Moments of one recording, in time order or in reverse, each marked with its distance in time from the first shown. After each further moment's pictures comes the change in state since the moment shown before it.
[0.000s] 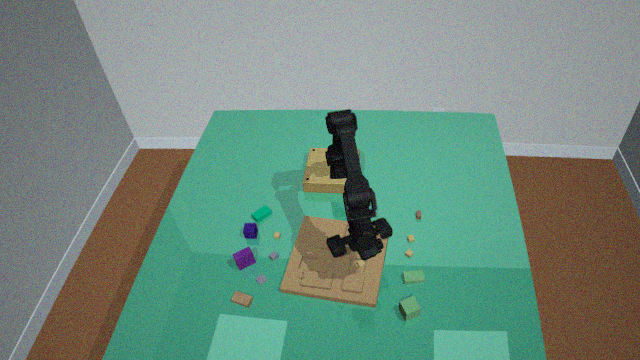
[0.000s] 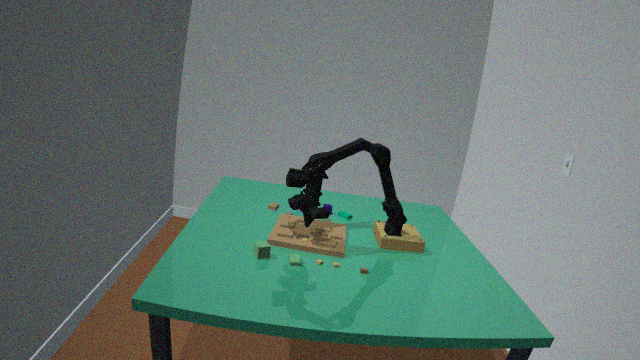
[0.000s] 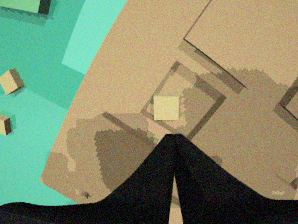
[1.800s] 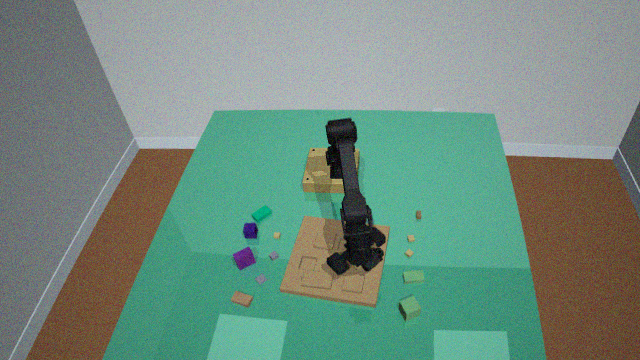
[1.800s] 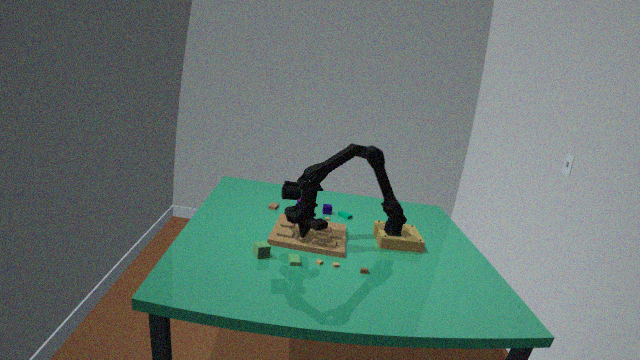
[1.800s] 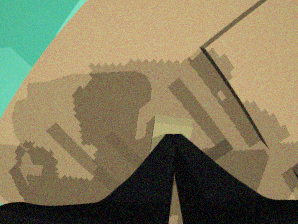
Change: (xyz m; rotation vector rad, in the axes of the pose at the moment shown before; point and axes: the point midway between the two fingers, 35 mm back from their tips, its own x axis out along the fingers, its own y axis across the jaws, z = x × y) arm 0.052 -0.013 0.003 -0.275 0.008 0.004
